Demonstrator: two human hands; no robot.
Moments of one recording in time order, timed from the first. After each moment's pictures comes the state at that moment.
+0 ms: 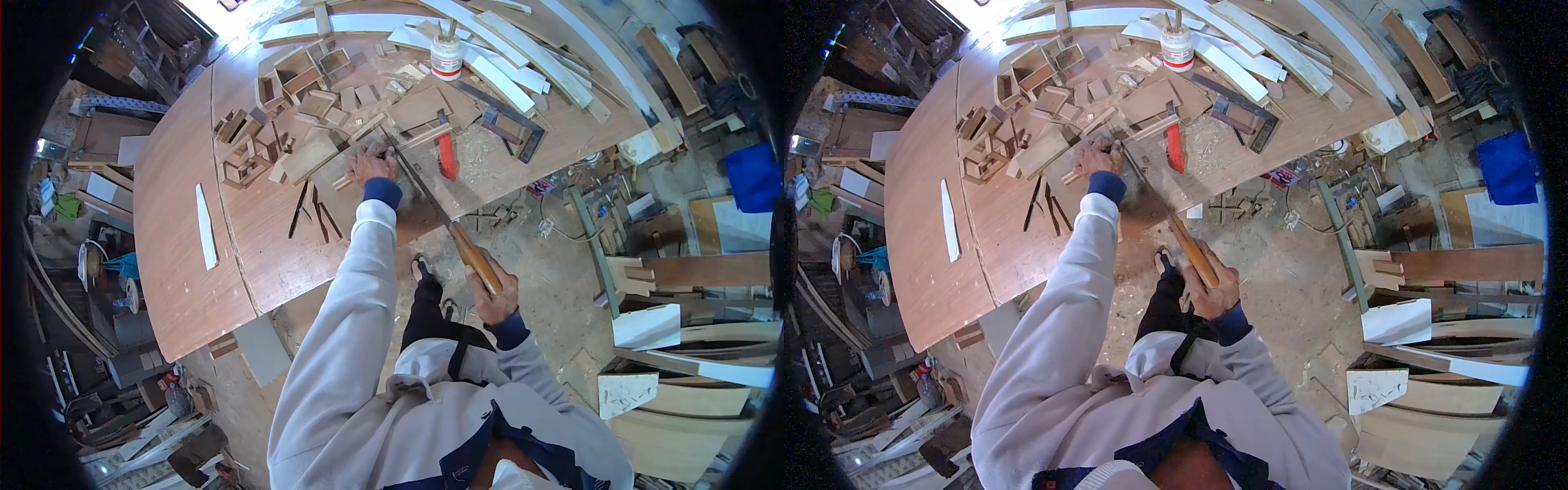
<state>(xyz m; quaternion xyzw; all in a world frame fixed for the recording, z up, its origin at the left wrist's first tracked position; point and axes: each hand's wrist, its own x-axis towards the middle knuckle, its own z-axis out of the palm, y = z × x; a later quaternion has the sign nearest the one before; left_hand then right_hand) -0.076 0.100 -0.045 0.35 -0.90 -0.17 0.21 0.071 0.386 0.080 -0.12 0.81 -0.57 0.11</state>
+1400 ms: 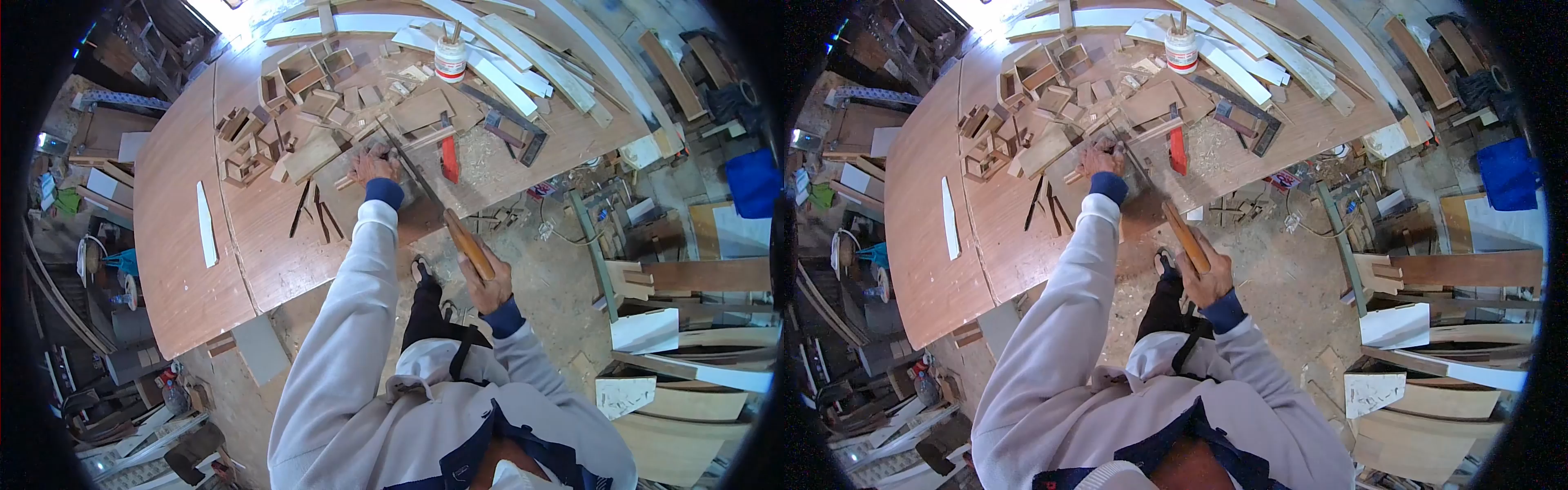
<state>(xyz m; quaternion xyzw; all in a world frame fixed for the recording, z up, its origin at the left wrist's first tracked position) -0.079 0.096 -0.040 0.36 -0.89 -0.23 0.15 0.049 0.364 0.059 -0.17 0.81 -0.56 0.03</state>
